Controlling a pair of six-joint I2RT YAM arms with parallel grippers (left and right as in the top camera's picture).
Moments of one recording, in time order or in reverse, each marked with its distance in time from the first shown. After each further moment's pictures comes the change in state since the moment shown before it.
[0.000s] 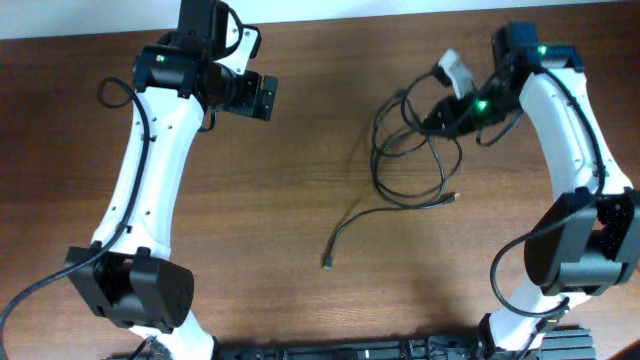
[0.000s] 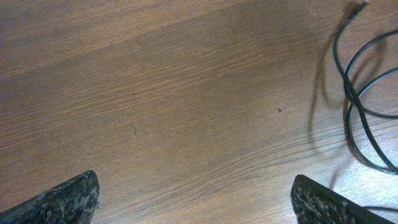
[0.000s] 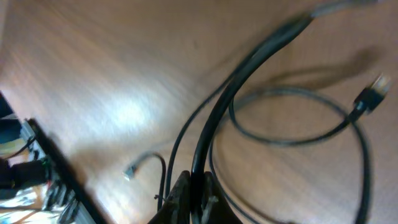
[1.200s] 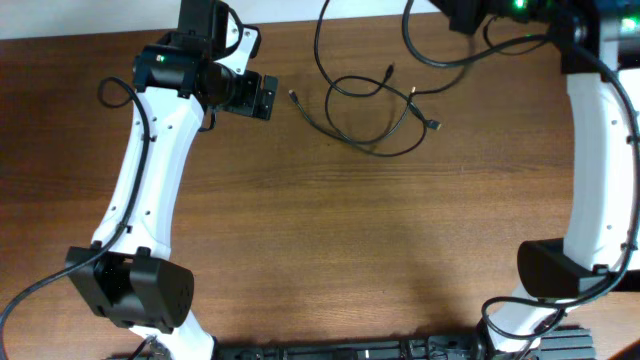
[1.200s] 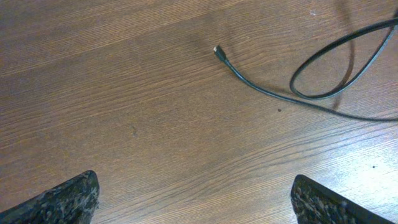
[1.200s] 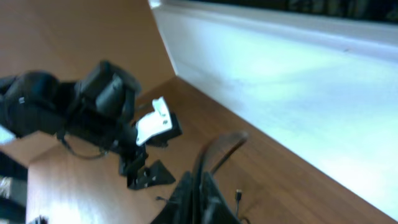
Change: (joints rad) left arm 0.000 0.000 0.000 0.000 0.000 -0.003; right arm 0.091 -0.031 0.718 0.235 -0.232 0.299
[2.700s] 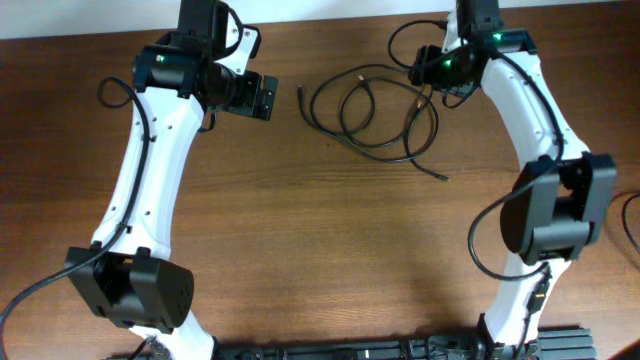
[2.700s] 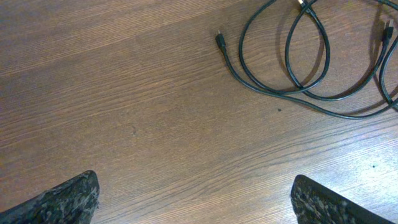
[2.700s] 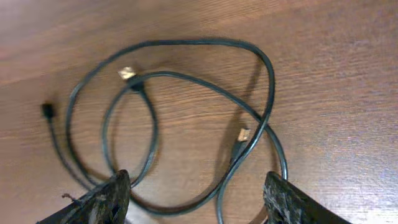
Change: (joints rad) left arm 0.000 -0.001 0.000 -0.002 0.000 0.000; right arm -0.005 0.233 -0.628 0.187 0.700 0.430
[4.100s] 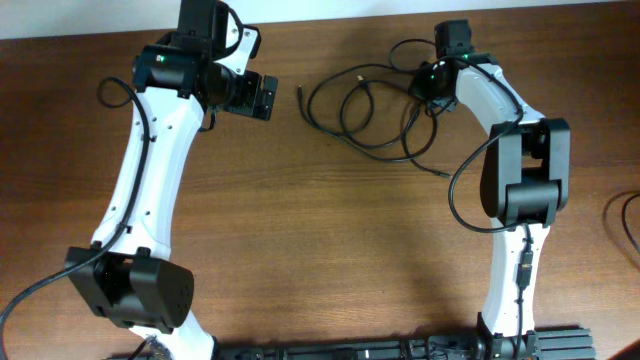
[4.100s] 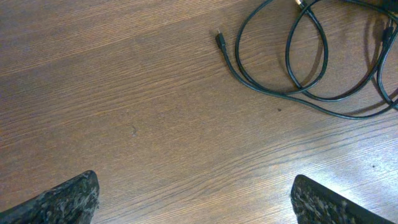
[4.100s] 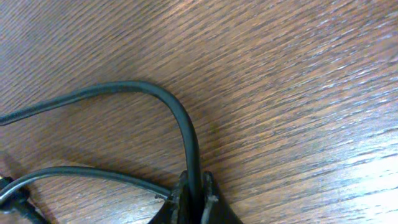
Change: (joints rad) left arm 0.000 0.000 0.000 0.000 0.000 0.000; right arm -0.003 0.256 -0.014 0.246 0.117 0.252
